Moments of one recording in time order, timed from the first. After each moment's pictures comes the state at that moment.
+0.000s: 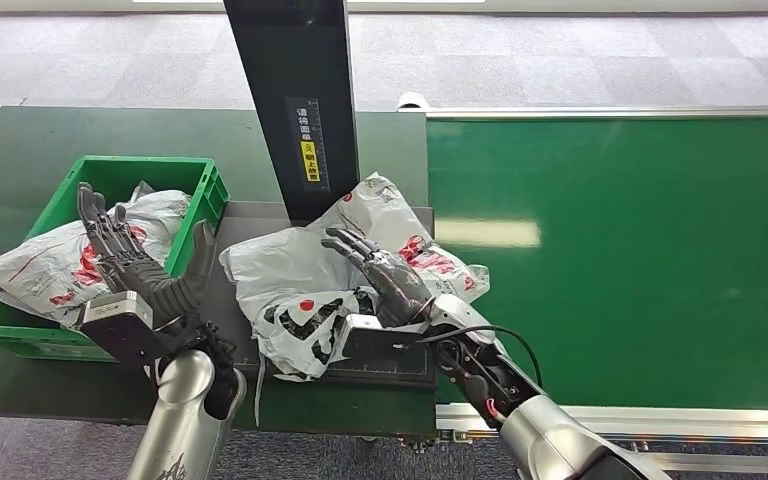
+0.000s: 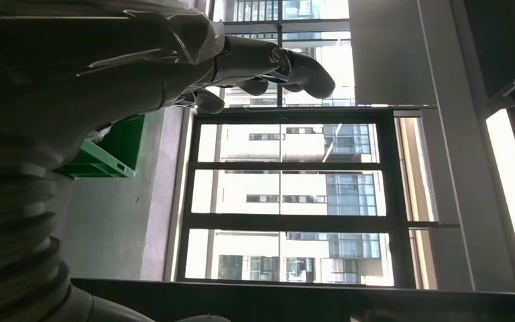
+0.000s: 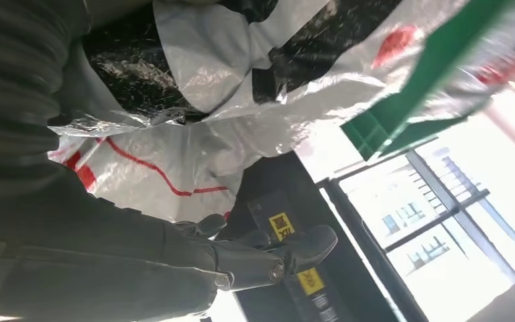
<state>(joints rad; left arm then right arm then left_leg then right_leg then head) -0.29 -0.24 -0.14 -1.40 -0.07 0.70 -0.70 -0.67 0.12 0.73 -0.63 0.44 -0.17 -0.69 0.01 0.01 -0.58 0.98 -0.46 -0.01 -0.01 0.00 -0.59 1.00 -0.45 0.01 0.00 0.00</state>
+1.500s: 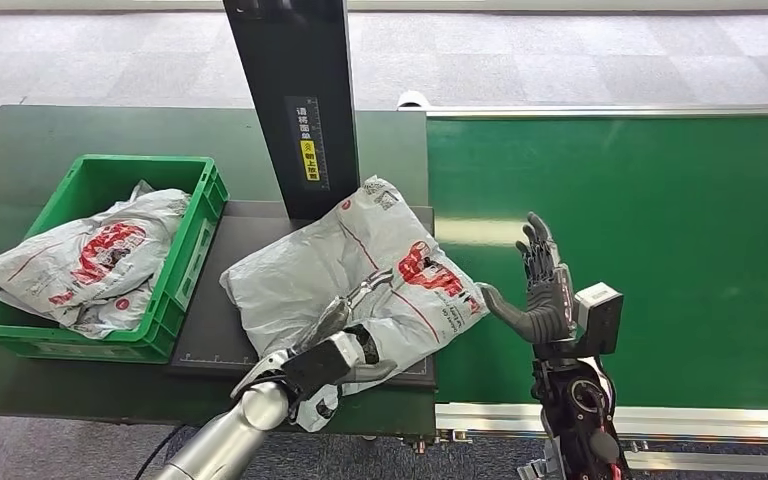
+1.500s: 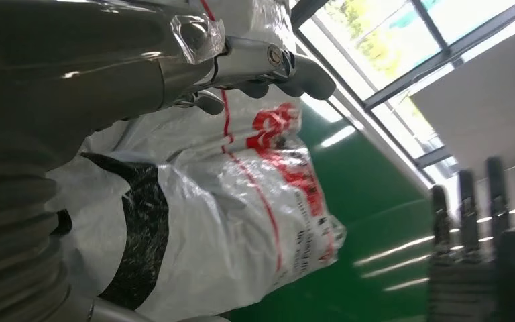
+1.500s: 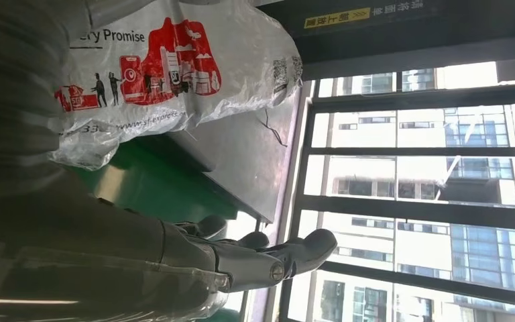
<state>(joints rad) -0.40 -0.13 -0.50 -0.92 -0.47 0.02 -0.47 -0.27 0.06 0.05 -1.14 -0.01 0.19 -0.58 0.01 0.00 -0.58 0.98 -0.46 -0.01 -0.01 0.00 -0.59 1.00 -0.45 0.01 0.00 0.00</state>
